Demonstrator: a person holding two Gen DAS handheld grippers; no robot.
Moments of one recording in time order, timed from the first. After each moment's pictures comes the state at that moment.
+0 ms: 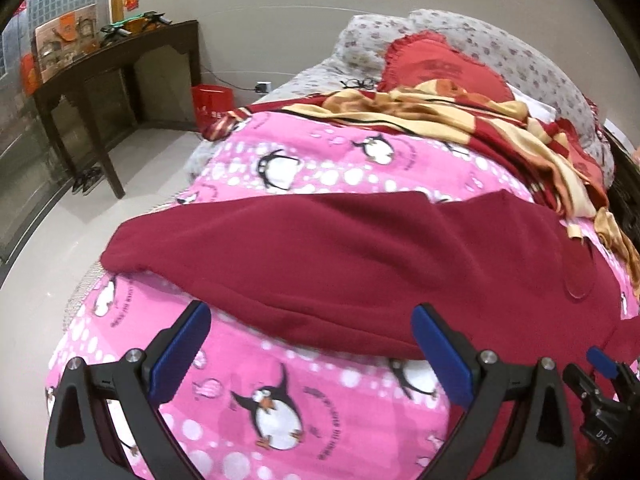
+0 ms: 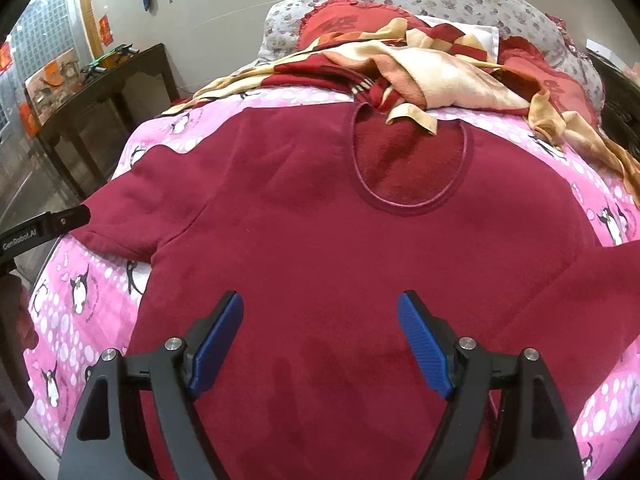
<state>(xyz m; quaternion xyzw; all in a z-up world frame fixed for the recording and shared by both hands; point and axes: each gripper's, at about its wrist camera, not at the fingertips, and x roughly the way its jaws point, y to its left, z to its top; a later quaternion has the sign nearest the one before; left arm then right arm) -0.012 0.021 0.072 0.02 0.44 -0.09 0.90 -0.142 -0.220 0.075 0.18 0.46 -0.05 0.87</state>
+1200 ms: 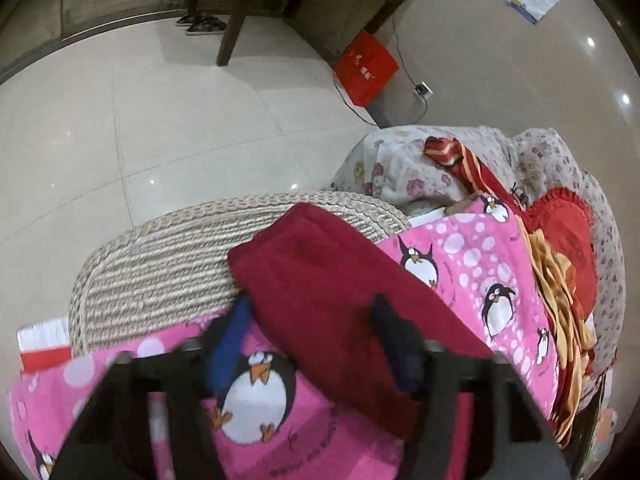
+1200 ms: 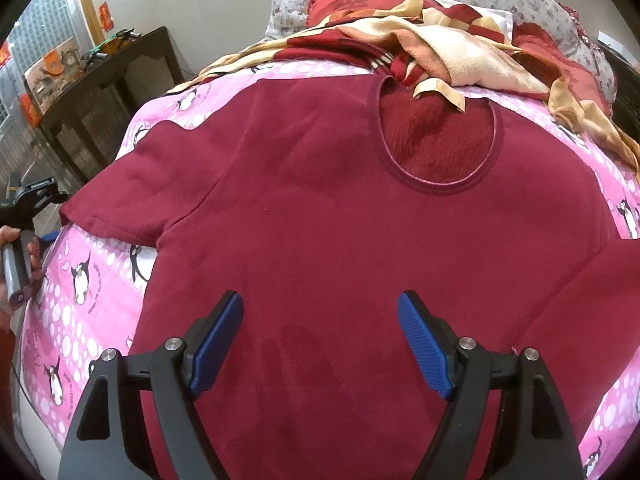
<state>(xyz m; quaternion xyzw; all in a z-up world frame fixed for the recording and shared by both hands) 0.095 0.240 0.006 -0.31 0.50 0.08 0.81 -0.132 -0.203 0.062 0.18 0.49 -0.03 0.85</state>
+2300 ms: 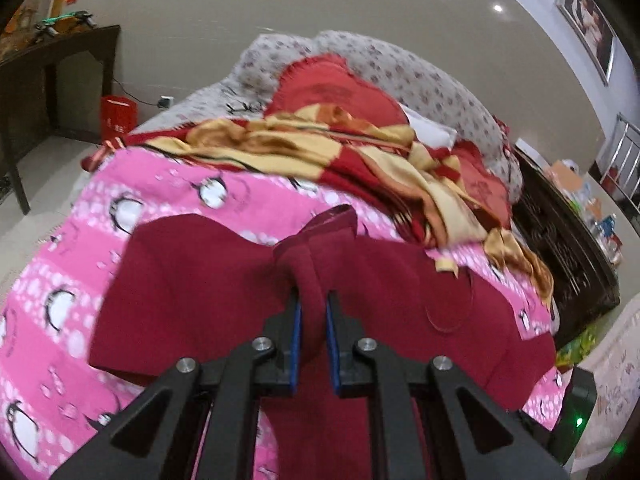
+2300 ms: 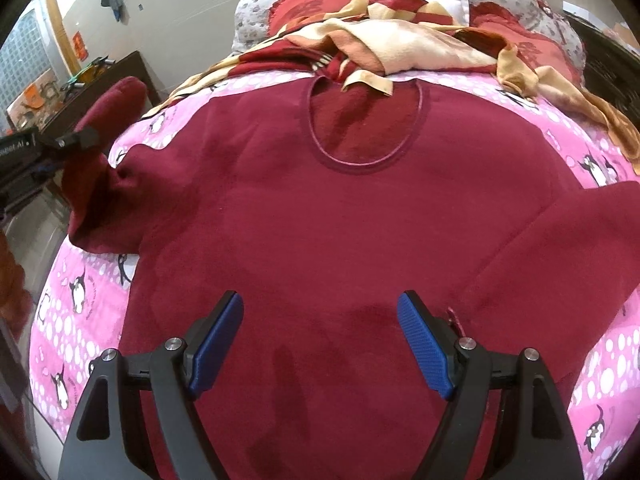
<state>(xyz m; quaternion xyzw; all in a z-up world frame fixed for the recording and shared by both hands) -0.018 -0.060 0.111 -0.06 0.41 -0.26 0.87 -0.168 -0.237 0.065 0.22 0.48 -0.07 0.84</state>
